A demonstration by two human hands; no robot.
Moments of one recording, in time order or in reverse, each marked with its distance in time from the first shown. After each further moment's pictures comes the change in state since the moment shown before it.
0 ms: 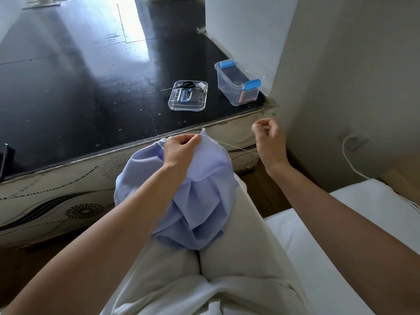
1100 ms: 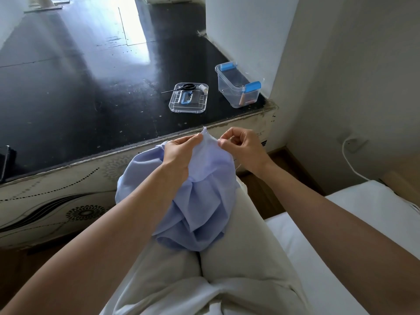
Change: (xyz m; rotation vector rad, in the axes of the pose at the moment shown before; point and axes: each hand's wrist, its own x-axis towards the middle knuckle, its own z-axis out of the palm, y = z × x) left_hand 0.010 -0.002 -0.001 -0.229 -0.047 -0.198; right_hand -0.012 -0.008 0.023 -0.071 -0.445 -0.241
